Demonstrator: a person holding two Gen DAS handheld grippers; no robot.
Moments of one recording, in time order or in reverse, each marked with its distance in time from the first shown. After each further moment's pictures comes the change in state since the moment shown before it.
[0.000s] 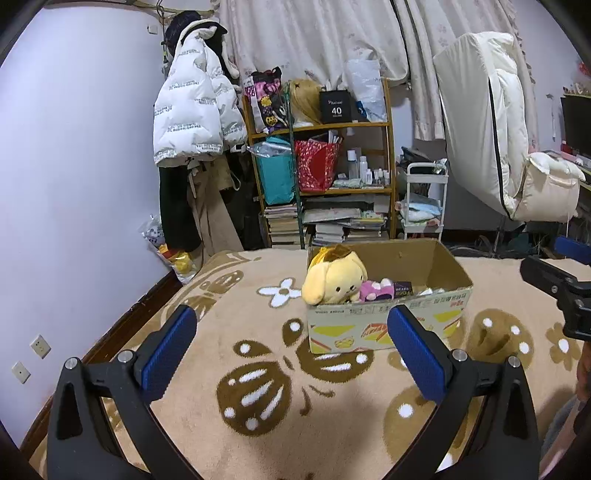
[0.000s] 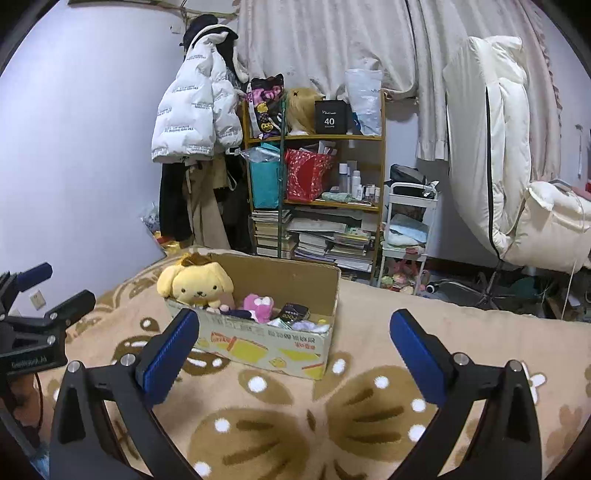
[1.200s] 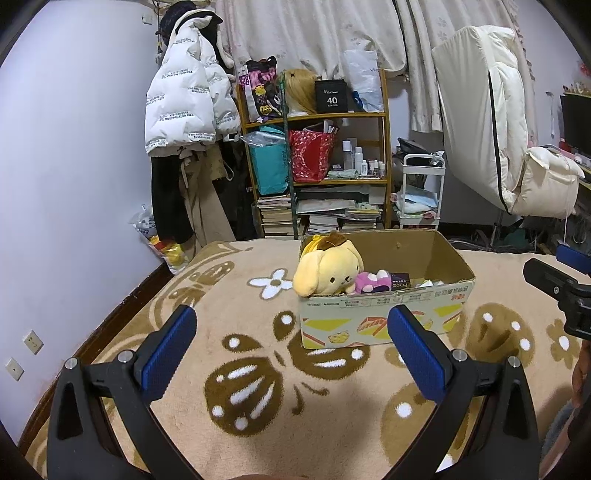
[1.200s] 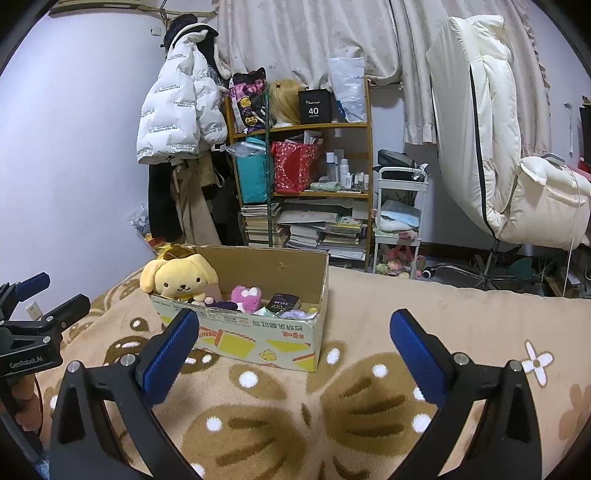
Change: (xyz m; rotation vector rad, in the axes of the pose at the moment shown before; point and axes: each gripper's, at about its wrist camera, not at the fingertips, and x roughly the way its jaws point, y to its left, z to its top) left arm 0.019 -0.005 -0.005 -0.010 0.026 -0.027; right arm 0.013 -0.011 -0.015 0.069 0.013 -0.019
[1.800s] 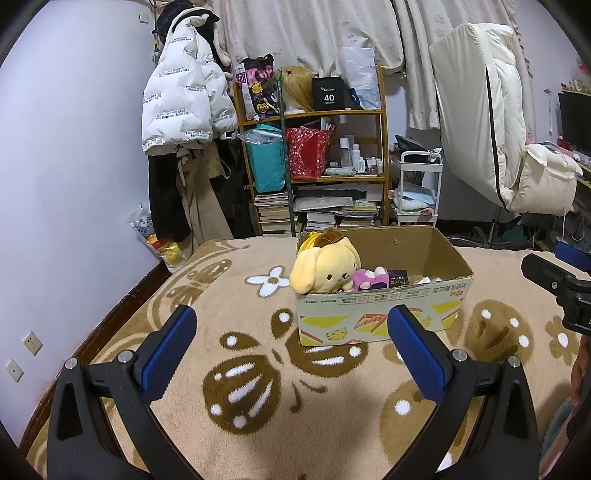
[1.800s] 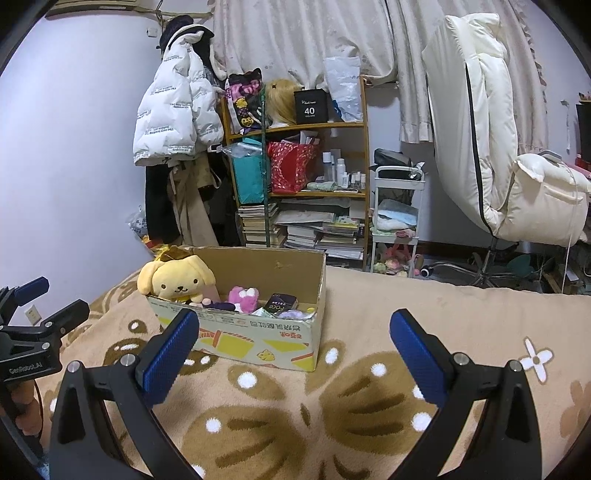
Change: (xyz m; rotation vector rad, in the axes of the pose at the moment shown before) left arm 0.001 -0.005 -0.001 0.008 0.005 -0.002; right arm 0.001 -0.004 -0.007 0.016 0.000 -0.007
